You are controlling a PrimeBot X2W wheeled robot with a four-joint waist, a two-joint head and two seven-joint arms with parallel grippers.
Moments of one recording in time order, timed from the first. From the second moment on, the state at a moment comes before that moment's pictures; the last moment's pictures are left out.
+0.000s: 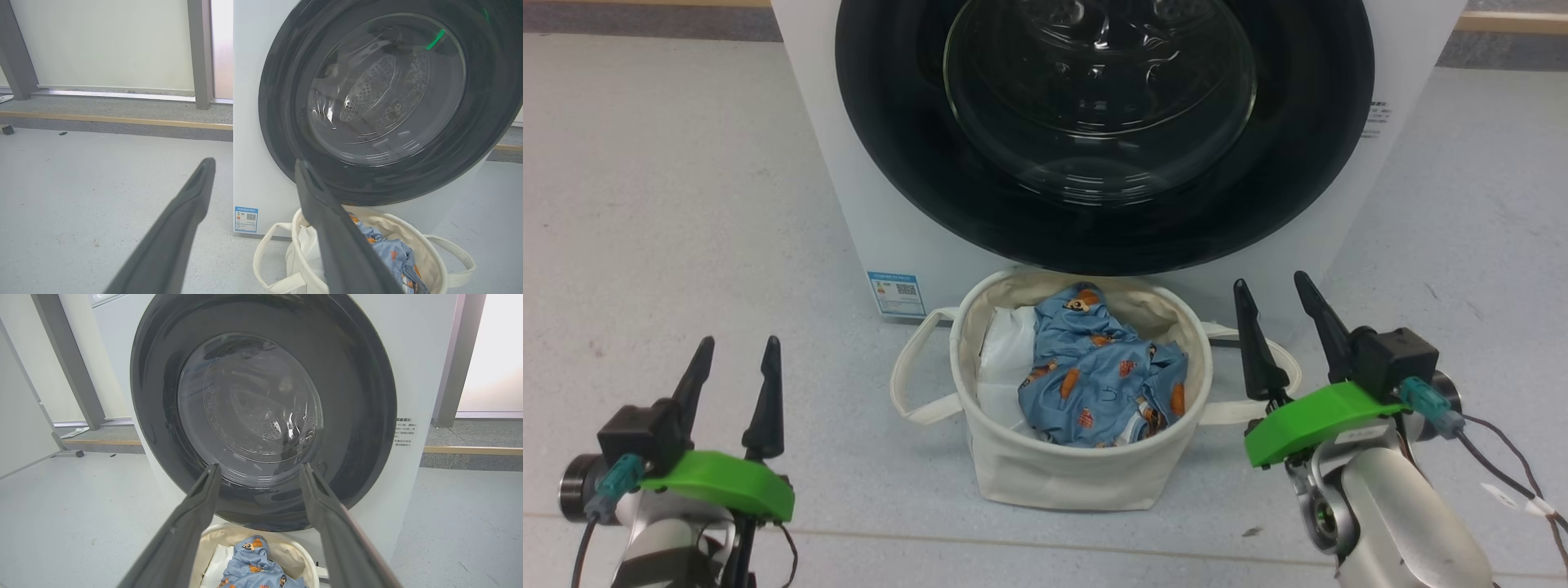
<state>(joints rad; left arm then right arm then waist) -0.31 0.18 0.02 0.49 -0.20 -0.05 -0.25 -0.35 -0.12 0.28 0.39 0.31 0.13 -0.26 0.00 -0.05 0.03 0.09</state>
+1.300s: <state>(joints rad) -0.31 0.15 0.02 0.51 -0.17 -0.06 -0.25 -0.35 -0.11 0.27 0.39 0.31 0.13 -0.26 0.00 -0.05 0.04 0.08</state>
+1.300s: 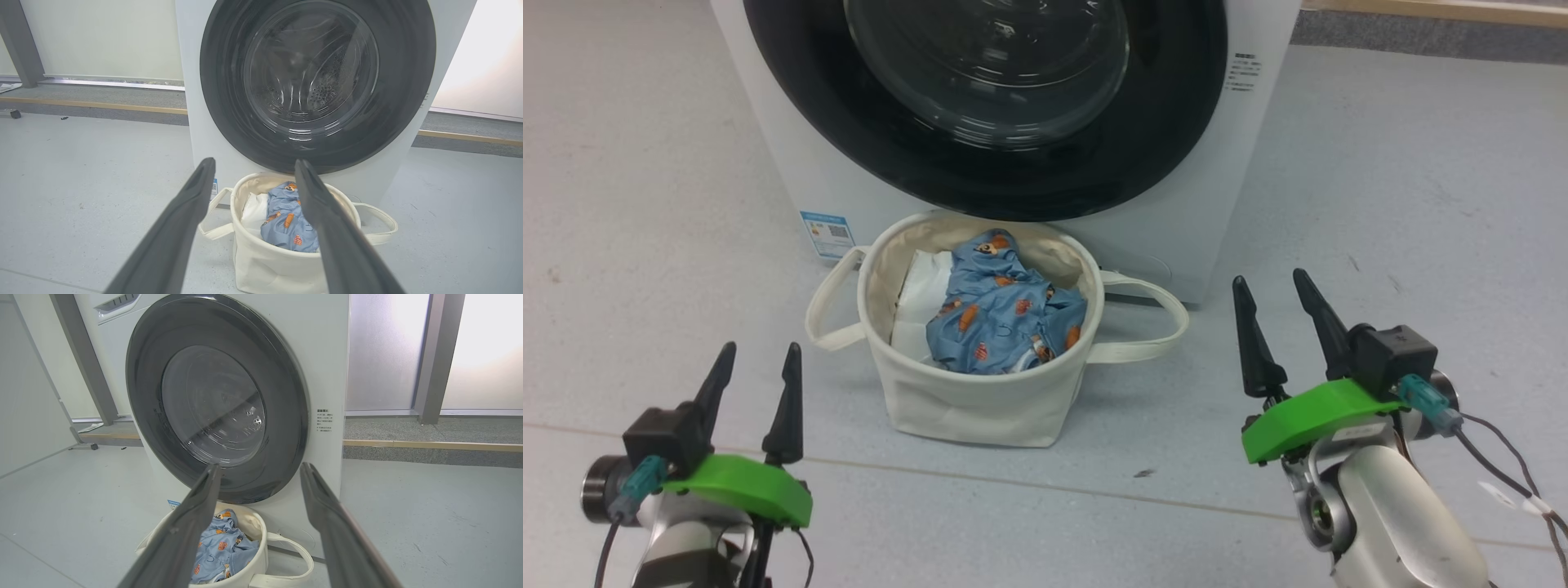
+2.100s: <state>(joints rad) -0.31 0.13 0.02 0.50 -0.17 -0.07 -0.25 -0.35 -0.10 0.24 0.39 0.31 0.13 -0.26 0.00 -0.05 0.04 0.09</state>
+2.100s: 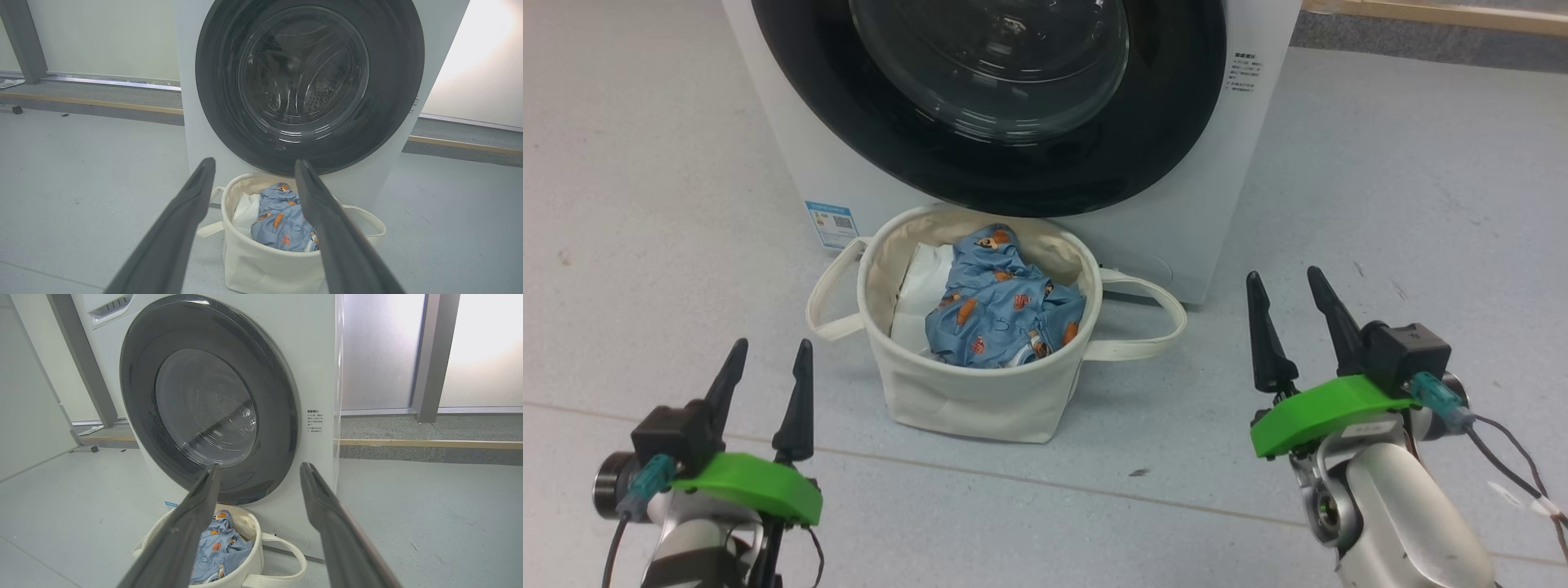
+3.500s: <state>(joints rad) -0.37 0.06 0.10 0.37 -0.25 -0.10 -0.25 -0.56 -0.07 0.01 0.46 0.33 0.13 -0.26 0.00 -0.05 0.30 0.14</state>
